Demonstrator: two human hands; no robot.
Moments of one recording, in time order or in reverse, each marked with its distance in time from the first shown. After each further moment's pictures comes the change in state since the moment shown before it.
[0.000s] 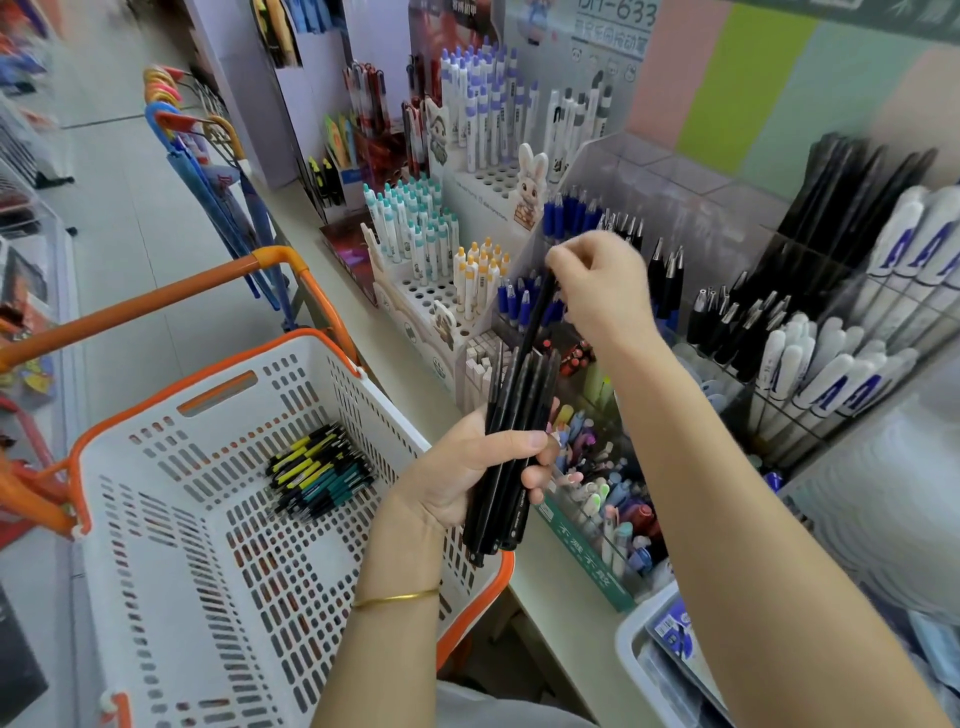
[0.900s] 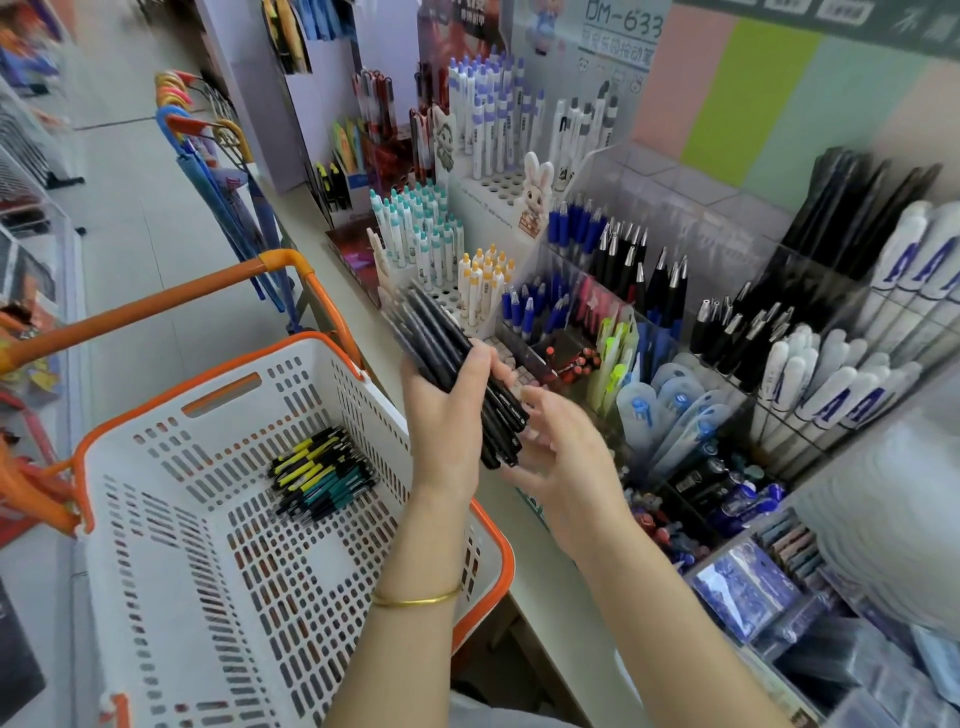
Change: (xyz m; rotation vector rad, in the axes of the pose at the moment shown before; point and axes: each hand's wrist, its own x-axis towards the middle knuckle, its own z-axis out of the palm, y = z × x) left_hand 0.017 0.015 0.020 0.237 0.857 0.688; right_hand -0.115 0.032 0.027 0.840 -0.200 0.612
